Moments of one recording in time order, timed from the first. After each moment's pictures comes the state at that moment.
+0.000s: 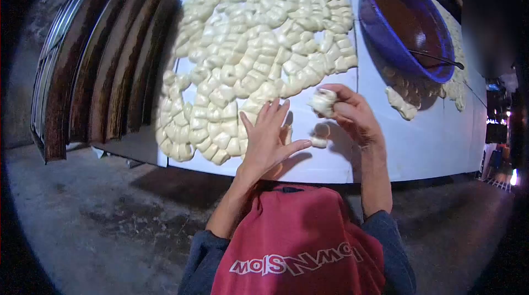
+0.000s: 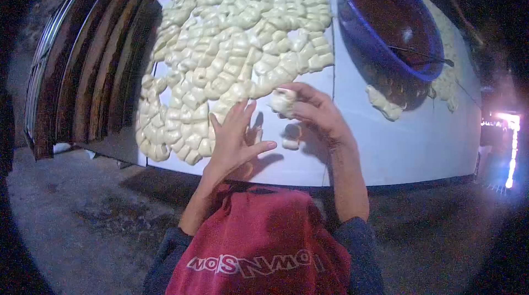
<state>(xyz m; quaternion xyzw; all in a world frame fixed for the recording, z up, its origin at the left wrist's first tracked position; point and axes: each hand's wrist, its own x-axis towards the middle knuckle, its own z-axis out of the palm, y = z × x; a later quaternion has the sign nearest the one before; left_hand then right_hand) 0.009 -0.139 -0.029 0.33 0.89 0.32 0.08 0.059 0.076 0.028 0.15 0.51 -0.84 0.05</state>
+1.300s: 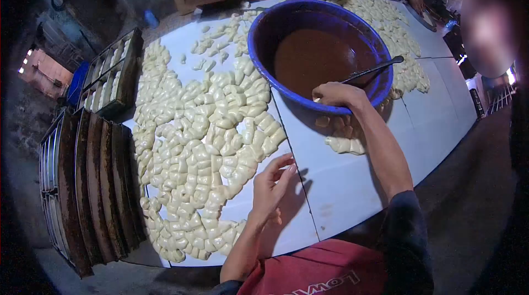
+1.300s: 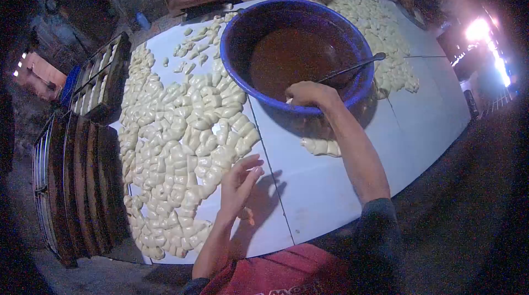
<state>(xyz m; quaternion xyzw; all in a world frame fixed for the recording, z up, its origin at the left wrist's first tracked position) -0.010 0.035 -0.008 0.24 0.63 0.63 0.38 -0.002 0.359 0.033 0.16 0.96 -0.18 0.15</state>
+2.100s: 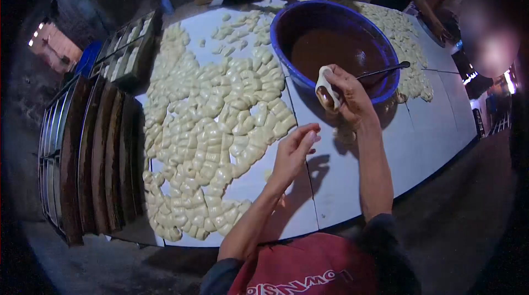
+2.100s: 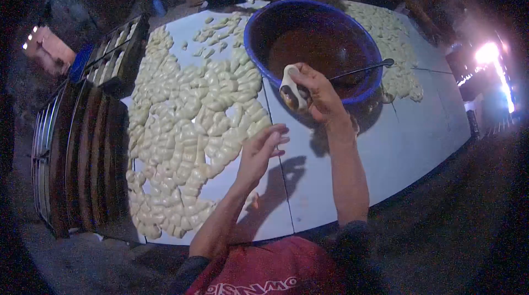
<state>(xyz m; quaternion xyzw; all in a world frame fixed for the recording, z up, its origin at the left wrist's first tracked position) -0.009 0.062 0.022 0.21 0.52 0.71 0.43 0.021 0.267 0.072 0.17 0.52 -0.83 -0.16</state>
